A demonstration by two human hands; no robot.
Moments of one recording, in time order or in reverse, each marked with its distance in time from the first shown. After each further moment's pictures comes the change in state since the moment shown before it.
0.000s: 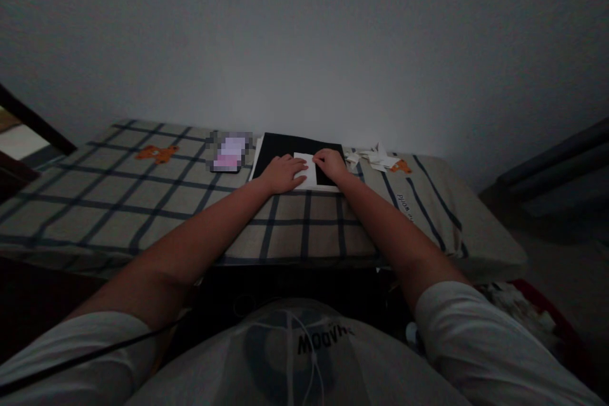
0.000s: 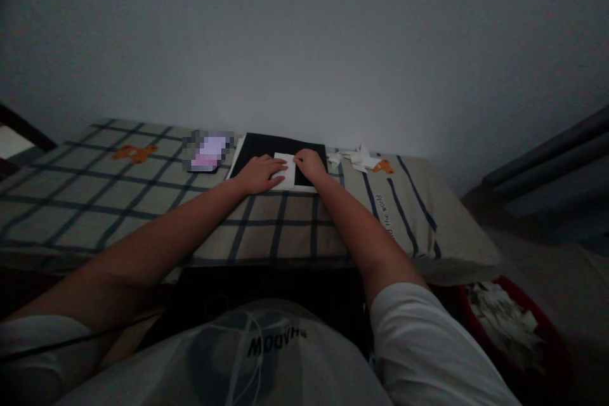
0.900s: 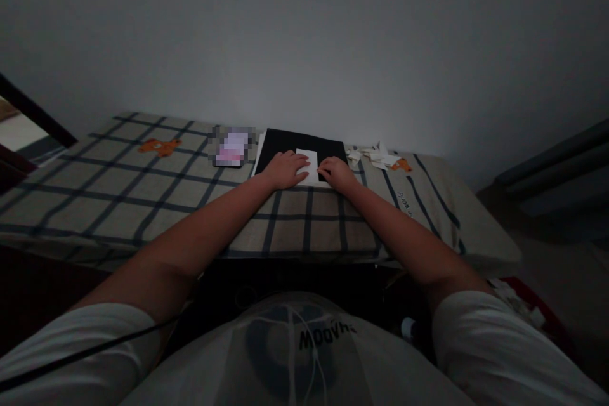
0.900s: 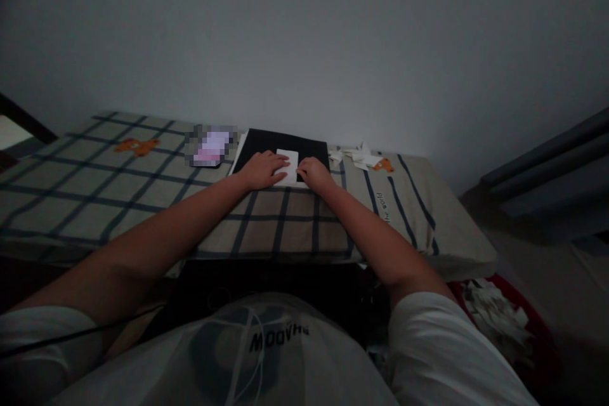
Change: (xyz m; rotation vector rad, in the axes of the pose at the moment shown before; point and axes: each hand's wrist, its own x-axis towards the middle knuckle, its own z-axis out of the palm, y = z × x) left_hand 0.000 0.004 -0.002 -0.030 -0.018 -0.029; right_hand -0.050 -0.023 -0.018 -0.090 -0.056 -0.147
